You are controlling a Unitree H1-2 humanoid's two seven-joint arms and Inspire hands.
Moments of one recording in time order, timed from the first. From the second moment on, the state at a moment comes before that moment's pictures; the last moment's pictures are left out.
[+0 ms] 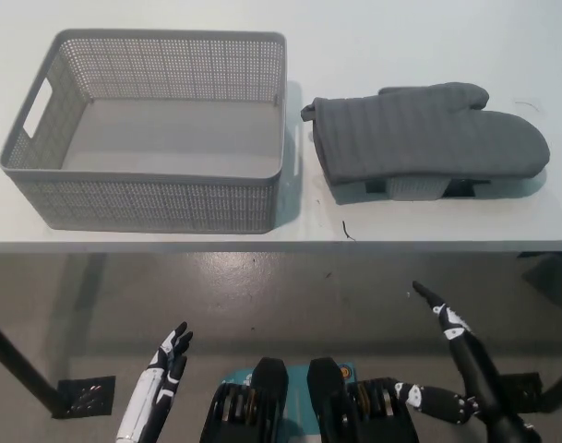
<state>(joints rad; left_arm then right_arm) 0.03 0.09 -0.06 0.27 0.16 -0.35 0.01 0.00 -0.19 0.20 0.01 -0.44 -0.23 -0.07</state>
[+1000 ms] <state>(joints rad) 0.00 0.08 -0.05 0.28 0.17 -0.41 0.01 -0.33 -0.29 0.14 -0.06 -0.85 0.06 -0.05</state>
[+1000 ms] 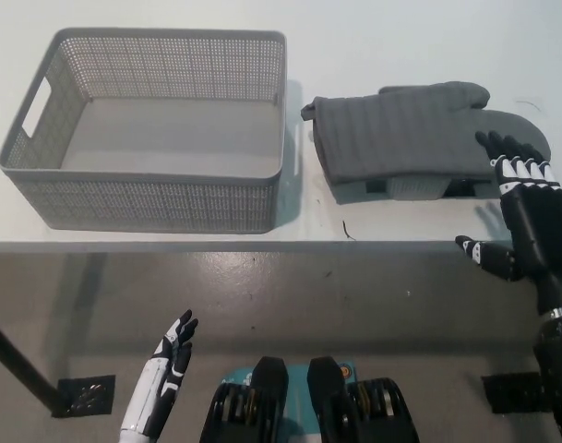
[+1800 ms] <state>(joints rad) 0.01 0.08 -0.05 0.29 0.16 -0.42 0.00 -0.41 -0.29 0.19 0.10 -0.92 0.09 -0.09</state>
